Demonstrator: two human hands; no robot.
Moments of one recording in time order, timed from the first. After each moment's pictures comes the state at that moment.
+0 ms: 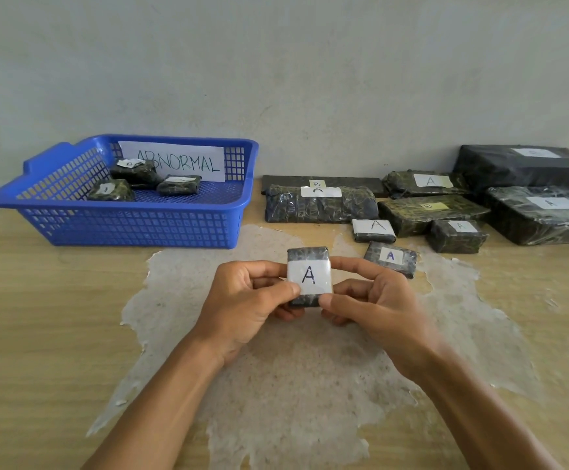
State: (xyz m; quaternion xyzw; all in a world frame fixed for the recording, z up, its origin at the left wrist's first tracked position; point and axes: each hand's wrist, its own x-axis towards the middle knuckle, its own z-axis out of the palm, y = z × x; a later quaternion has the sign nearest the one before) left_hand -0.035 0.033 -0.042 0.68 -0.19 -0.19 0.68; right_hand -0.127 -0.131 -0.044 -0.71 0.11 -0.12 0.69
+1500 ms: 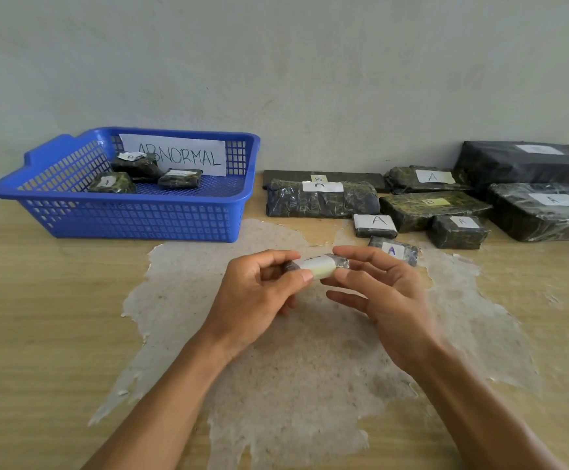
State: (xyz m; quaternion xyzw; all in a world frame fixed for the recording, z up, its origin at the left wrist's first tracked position) left_hand -0.034 0.030 -0.053 0.69 -0.24 -0.15 0.66; right_hand -0.124 -0.133 -0.051 -0.62 0.13 -0.19 0.75
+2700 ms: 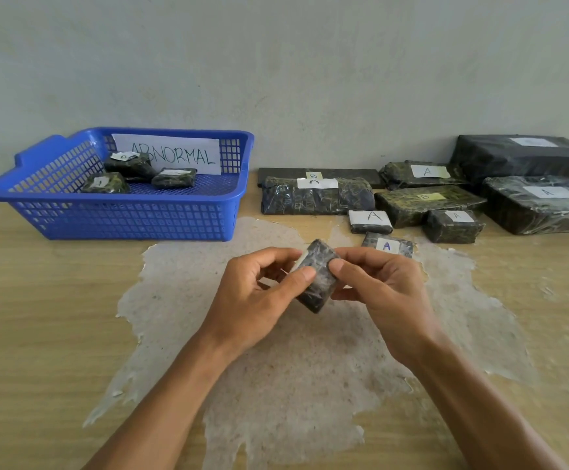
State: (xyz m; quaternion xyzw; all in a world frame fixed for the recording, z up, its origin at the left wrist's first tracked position) left_hand -0.040 0.030 -0.050 0.72 -0.29 -0.11 0.62; right_hand -0.125 -0.132 -0.048 -0.70 0.11 -0.23 0.67
